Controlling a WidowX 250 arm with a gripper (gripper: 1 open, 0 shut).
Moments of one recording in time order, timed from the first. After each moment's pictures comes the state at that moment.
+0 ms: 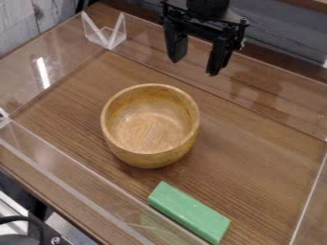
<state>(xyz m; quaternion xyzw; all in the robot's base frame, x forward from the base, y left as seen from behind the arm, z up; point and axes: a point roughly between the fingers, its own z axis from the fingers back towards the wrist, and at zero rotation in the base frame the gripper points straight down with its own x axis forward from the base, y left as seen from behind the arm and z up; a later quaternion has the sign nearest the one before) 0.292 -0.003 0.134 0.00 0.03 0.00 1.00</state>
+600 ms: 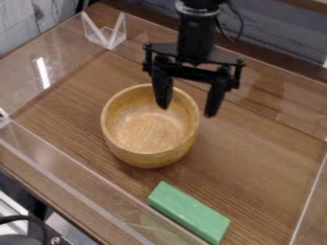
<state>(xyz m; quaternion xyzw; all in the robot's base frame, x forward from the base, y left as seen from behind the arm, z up) 0.241 -0.035 0.117 0.00 0.05 0.15 0.99</state>
